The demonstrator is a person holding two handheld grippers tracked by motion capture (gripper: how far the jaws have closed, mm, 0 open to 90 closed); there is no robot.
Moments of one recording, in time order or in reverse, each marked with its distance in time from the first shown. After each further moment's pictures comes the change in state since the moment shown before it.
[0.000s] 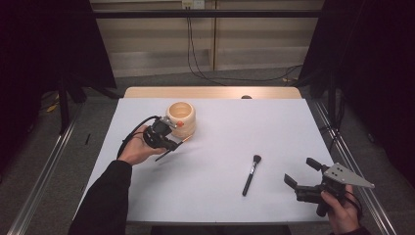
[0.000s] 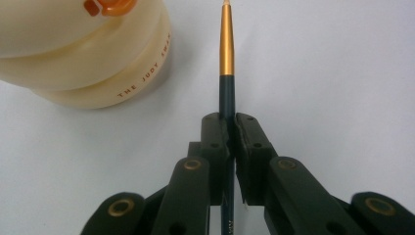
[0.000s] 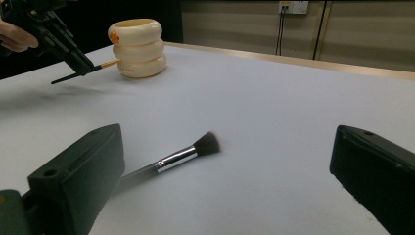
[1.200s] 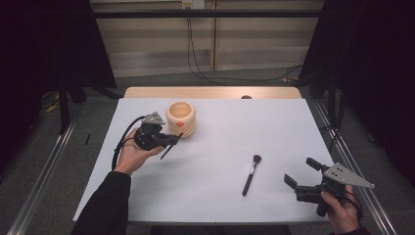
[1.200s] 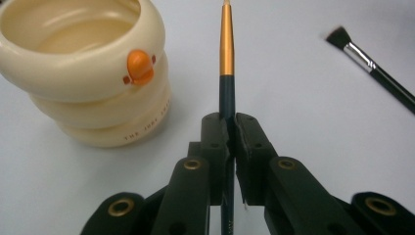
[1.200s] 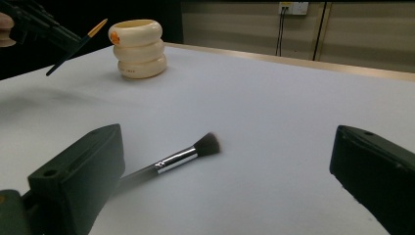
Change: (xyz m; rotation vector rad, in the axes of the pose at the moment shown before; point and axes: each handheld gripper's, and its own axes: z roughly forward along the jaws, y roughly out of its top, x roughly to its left) left arm -0.019 -0.013 -0.028 -0.365 0.020 -0.136; right arm 0.000 0.000 0.000 -0.004 0.002 -0.007
